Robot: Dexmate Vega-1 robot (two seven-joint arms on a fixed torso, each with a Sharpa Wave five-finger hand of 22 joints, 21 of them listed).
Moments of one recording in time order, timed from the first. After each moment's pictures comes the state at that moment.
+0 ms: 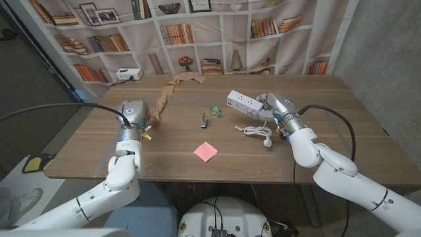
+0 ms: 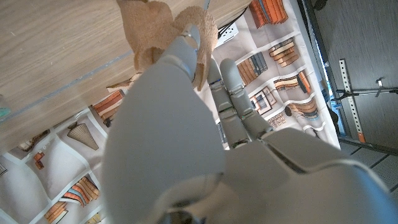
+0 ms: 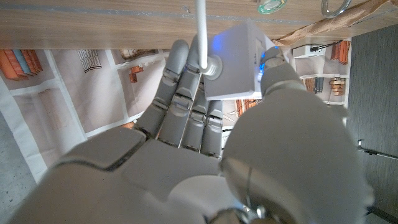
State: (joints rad) left arm 1.17 0.90 0.54 -2.12 0.85 1.02 0.41; left_hand 1.58 0.01 0.28 -0.18 0.25 0.92 -0.07 0.70 0.54 0.80 -0.17 0.59 0.52 0.79 -0.04 0.67 0.32 0.46 -0.08 1.36 0.47; right arm -1.16 -0.86 -0.47 -2.20 -0.42 -0.42 -0.34; right_hand 1.06 -0.05 0.36 -0.17 0.22 0.81 0.03 0.23 0.28 0.85 0.00 0.58 0.32 1.09 -0.10 0.33 0.86 0.64 -0.06 1.27 0.18
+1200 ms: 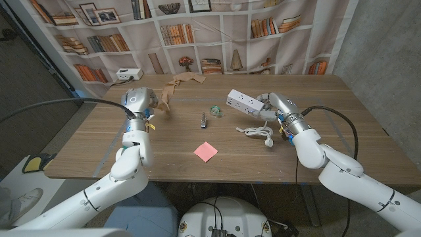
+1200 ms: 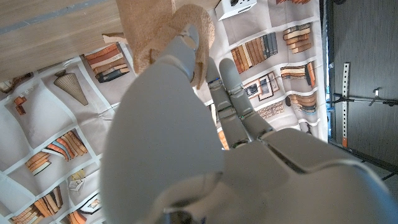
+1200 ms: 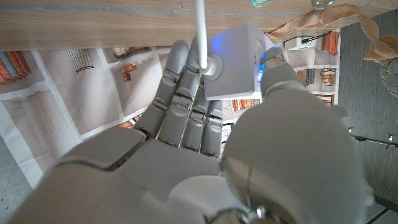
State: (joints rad) left arm 1.13 0.84 0.51 -2.16 0.75 0.96 0.51; left_hand 1.57 0.01 0.28 -0.17 0.27 0.93 -0.06 0.70 0.53 0.81 -0.17 0.59 0.50 0.83 -0.06 0.66 0.32 0.47 -0.08 1.37 0.43; right arm -1.19 -0.88 -0.42 -2.18 -0.38 -0.30 -0.37; right_hand 1.06 -0.05 0.36 -0.17 0.22 0.81 0.03 0.23 0.29 0.84 0.00 0.58 0.32 1.09 -0.10 0.32 0.87 0.63 -0.06 1.27 0.18
